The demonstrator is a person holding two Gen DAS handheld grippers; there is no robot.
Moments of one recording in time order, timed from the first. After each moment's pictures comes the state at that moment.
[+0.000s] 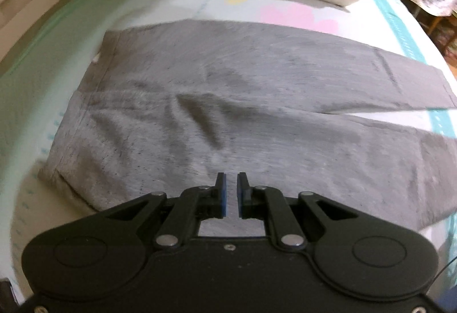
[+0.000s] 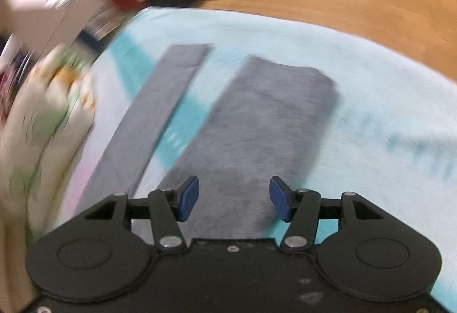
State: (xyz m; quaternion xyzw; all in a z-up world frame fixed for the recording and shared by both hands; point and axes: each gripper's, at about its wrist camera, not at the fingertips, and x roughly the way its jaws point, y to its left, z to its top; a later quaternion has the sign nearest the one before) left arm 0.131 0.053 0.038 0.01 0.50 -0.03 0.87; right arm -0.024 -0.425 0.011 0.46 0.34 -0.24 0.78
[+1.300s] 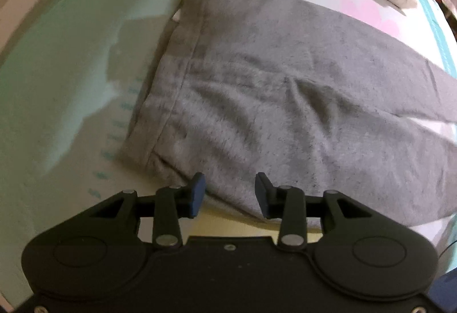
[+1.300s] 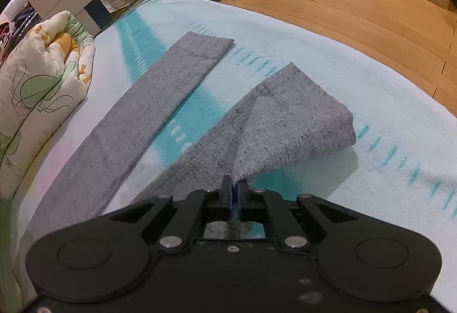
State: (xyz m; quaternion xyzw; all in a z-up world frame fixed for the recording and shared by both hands) left arm 0.167 0.218 0.054 -0.06 0.59 0.00 0.80; right arm 0.034 -0.391 0.007 0.34 0.37 -0.23 0.83
